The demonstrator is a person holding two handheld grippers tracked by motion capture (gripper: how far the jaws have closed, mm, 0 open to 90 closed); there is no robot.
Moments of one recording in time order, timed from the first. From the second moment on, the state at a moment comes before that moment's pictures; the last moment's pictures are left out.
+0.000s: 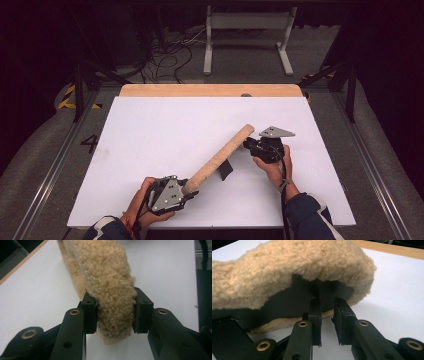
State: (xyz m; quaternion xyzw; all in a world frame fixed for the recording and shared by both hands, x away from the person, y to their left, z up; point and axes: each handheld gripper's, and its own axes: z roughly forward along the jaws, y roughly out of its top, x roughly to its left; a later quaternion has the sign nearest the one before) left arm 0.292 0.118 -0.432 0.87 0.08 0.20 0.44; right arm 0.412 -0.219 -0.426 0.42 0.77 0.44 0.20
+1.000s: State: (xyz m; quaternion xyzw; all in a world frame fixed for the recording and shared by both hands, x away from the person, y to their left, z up) left arm 0.302 0.090 -0.436 0.87 0.06 0.13 0.47; right arm 0.434 -0.188 -0.418 0.39 0.80 0.43 0.16
